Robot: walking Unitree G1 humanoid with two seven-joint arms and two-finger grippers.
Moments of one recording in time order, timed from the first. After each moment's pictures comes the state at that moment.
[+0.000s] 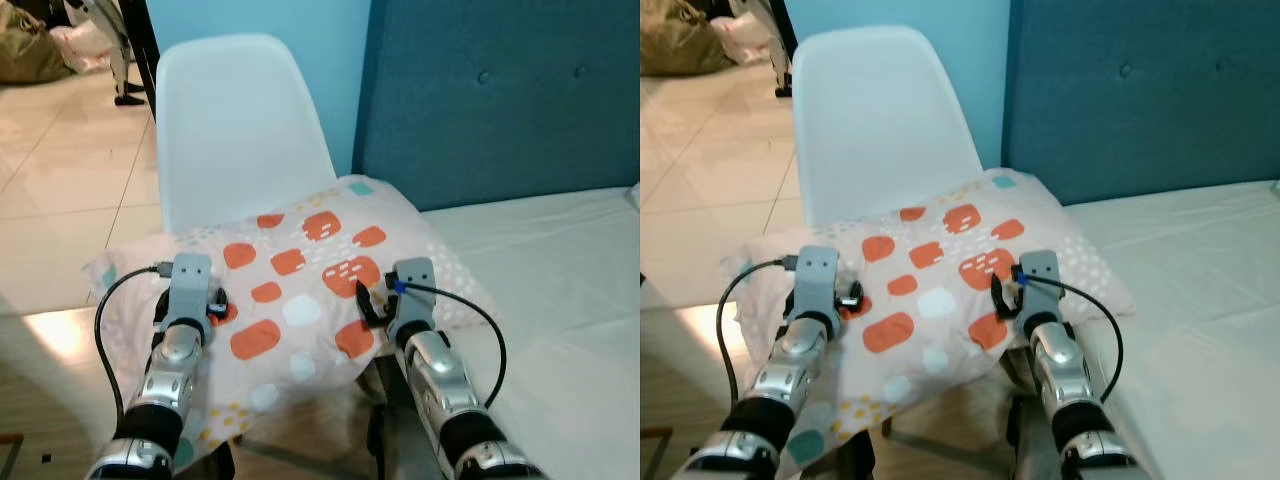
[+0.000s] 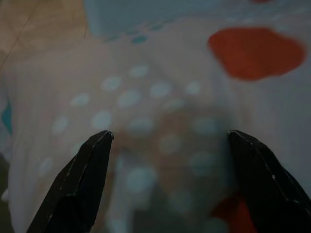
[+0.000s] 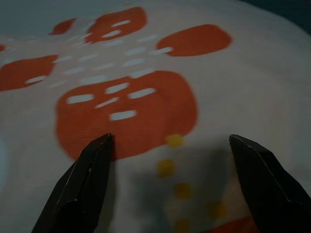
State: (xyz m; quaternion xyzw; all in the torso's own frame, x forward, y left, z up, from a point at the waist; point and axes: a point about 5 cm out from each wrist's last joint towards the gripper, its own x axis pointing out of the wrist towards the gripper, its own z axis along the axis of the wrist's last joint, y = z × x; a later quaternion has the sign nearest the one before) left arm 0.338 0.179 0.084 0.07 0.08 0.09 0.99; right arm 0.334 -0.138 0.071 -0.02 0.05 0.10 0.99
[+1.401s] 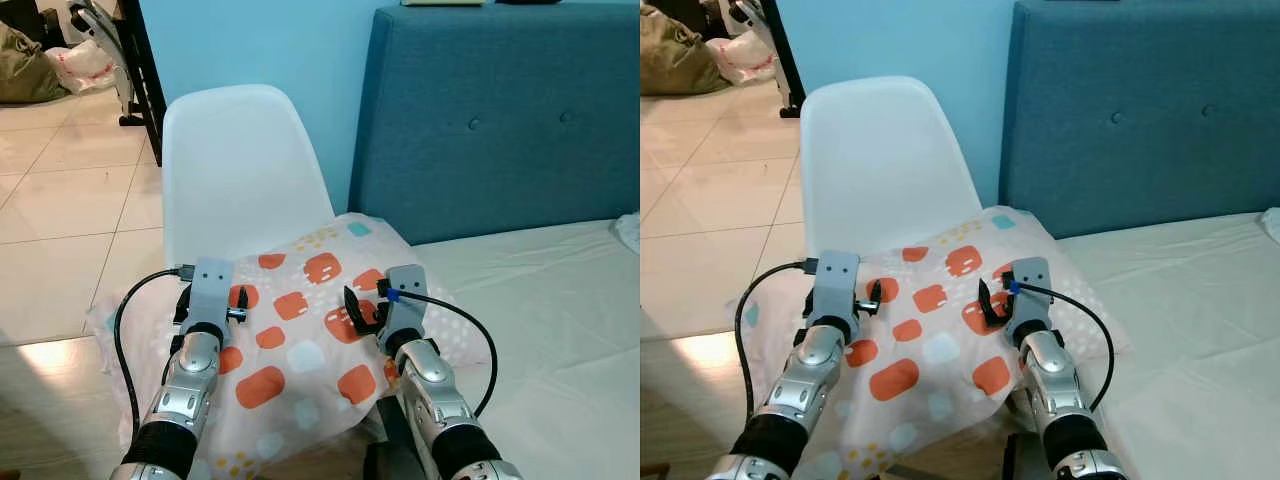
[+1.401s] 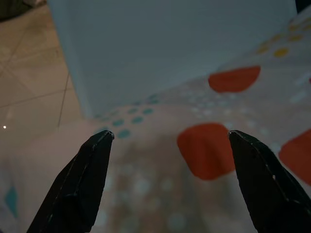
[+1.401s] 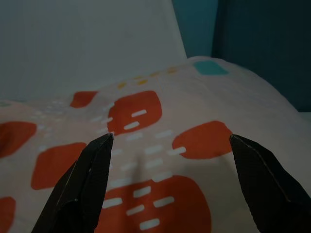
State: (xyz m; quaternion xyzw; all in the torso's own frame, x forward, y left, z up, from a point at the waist) left arm 0.328 0.154 0.085 0.08 0.05 0.05 0.99; right arm 0.327 -0.132 0.074 0.01 0.03 0.11 0.99
